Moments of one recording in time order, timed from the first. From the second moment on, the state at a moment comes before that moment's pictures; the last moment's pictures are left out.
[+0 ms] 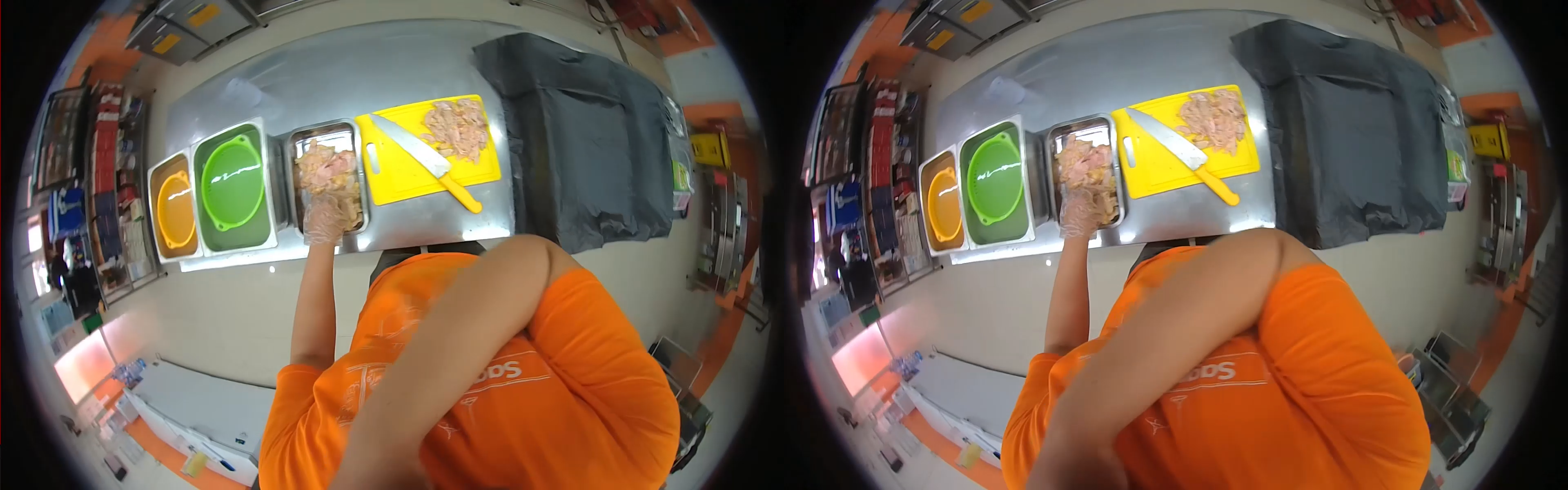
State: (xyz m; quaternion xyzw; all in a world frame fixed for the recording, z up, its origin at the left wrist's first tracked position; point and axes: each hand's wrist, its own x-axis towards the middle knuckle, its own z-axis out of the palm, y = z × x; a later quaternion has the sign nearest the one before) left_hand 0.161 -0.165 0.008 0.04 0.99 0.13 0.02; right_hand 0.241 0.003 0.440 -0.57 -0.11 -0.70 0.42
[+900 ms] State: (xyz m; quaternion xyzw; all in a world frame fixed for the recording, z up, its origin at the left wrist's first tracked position) left_hand 0.117 -0.178 0.034 0.15 0.96 0.18 0.17; right_hand 0.235 -0.079 0.456 -0.67 -0.05 -0.60 0.43
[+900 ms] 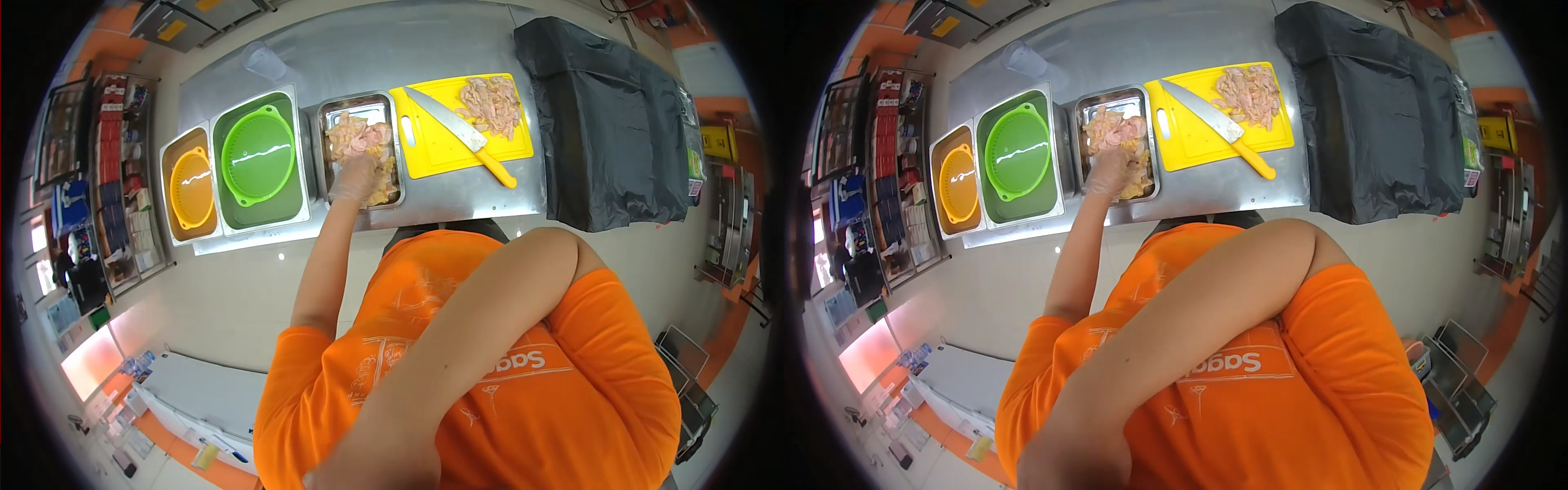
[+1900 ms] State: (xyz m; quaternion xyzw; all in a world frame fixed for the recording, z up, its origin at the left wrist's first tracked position) left_hand 0.138 -0.189 0.101 0.12 0.95 0.20 0.19; right_hand 0.201 0.188 0.033 -0.12 -0.99 0.10 -0.03
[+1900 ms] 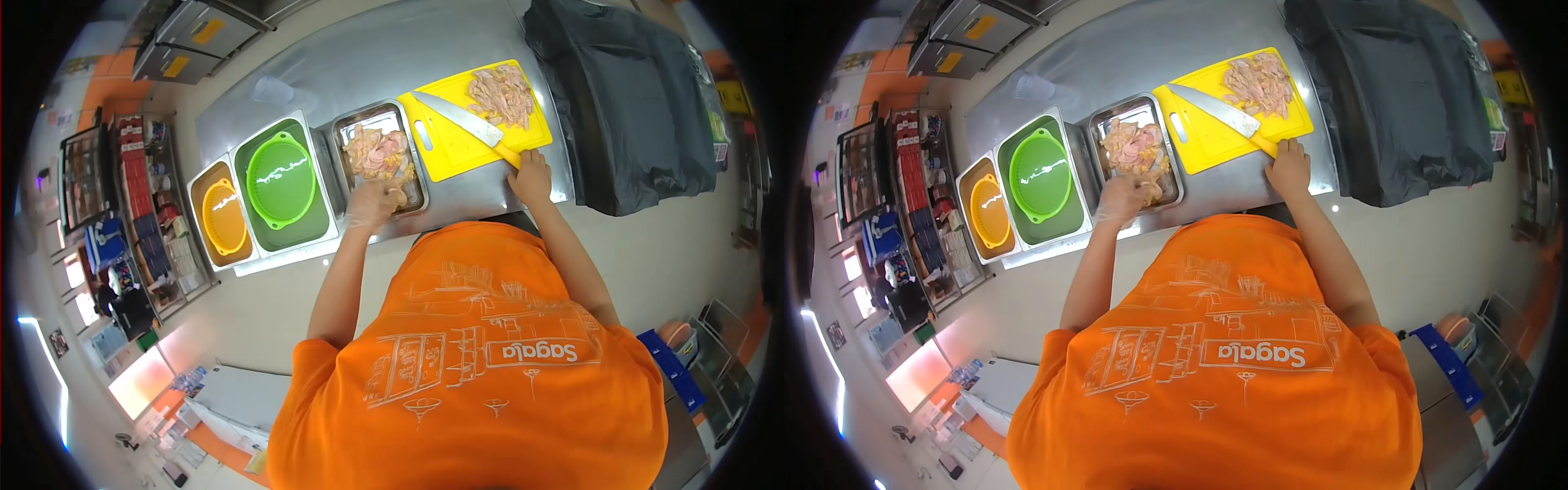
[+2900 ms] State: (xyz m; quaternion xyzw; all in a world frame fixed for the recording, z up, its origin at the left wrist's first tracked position) left_hand 0.138 -0.234 0.072 -0.16 0.68 0.69 0.18; right_hand 0.209 0.176 0.053 -0.13 -0.96 0.24 -0.10
